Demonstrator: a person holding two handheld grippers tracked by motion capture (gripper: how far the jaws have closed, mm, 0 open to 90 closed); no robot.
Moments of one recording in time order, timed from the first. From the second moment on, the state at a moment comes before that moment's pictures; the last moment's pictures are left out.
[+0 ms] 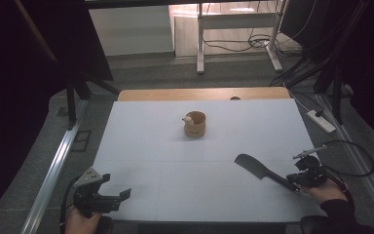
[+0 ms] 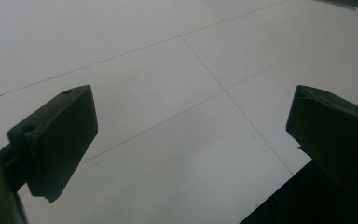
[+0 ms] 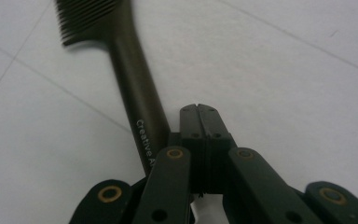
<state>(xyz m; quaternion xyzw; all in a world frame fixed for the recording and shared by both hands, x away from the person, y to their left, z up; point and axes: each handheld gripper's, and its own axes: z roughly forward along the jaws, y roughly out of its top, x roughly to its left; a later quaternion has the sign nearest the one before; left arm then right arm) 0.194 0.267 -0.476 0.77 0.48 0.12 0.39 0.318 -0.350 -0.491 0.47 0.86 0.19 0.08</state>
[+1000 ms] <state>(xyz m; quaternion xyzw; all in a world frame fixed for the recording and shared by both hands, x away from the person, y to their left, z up) 0.195 0.267 -0.476 0.77 0.48 0.12 0.39 0.302 -0.332 -0.470 0.45 0.86 0.22 0.12</state>
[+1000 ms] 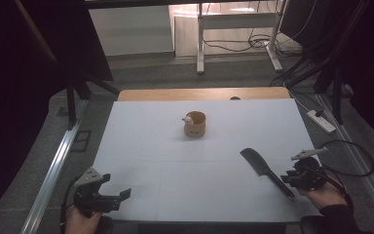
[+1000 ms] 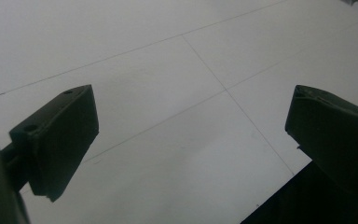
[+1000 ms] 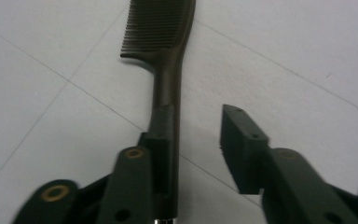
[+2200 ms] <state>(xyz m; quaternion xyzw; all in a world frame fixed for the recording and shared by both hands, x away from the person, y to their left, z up) 0.195 0.266 -0.476 0.77 0.49 0.12 0.39 0.303 -0.306 -0.472 0.43 0.86 0.23 0.15</state>
